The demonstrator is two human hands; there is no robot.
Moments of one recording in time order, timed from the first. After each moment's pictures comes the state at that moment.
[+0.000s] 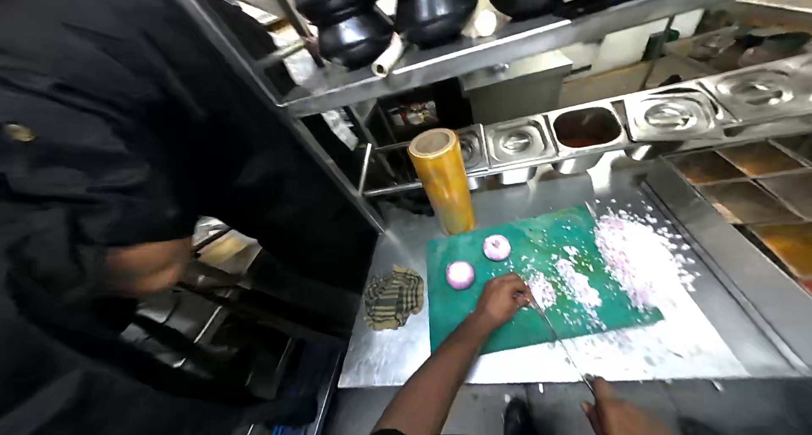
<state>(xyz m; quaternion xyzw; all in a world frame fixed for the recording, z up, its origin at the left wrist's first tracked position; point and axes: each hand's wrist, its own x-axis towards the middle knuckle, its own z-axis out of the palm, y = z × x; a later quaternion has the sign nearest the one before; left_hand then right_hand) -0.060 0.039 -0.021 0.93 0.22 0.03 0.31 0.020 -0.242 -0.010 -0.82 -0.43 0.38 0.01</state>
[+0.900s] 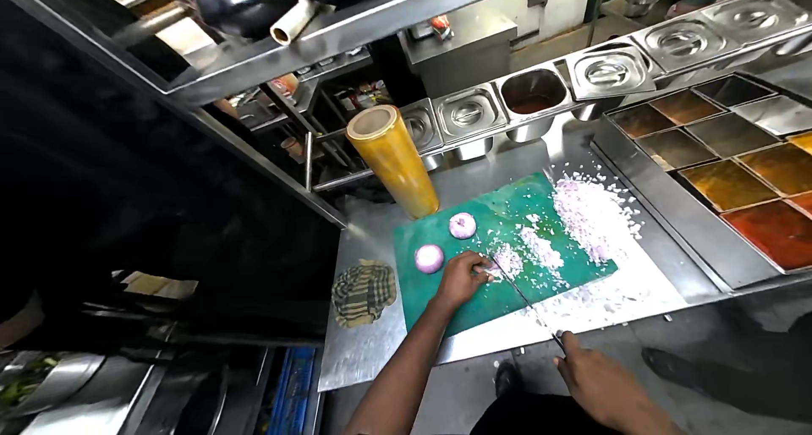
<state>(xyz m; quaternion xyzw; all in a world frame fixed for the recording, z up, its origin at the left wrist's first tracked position) -0.078 0.045 -0.020 0.90 0.26 0.06 0.33 0.020 -0.233 -0.009 -0.82 -0.39 0.41 -0.01</state>
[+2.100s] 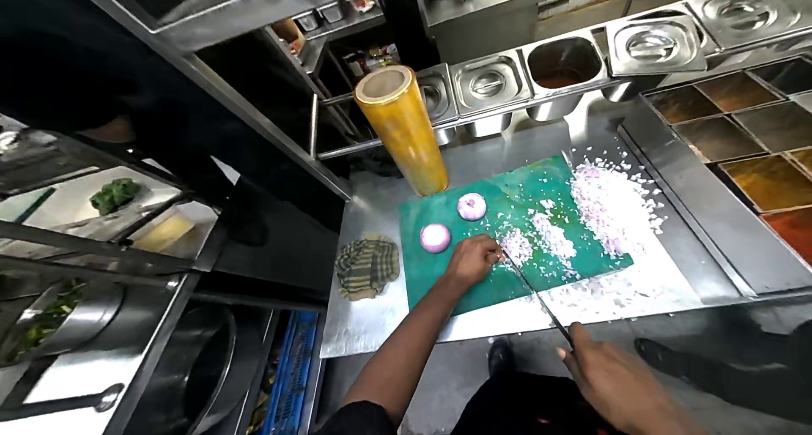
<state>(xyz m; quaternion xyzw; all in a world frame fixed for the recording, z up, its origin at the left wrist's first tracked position) -0.072 0.046 -0.028 0.95 0.17 0.10 0.25 0.022 -0.234 0.025 -0.81 -0.43 0.40 -0.03</state>
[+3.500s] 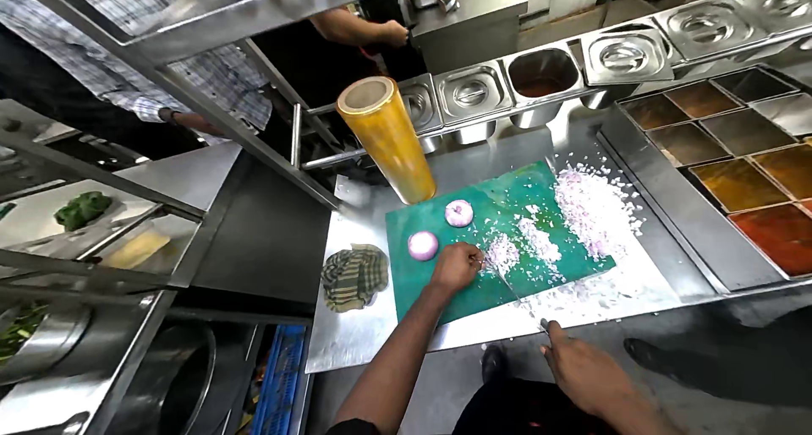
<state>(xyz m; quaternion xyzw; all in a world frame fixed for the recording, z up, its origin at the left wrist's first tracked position) -0.067 0.043 -0.002 0.91 0.30 -0.03 0.28 0.022 -0.221 0.002 -0.82 -0.42 0.39 -0.05</state>
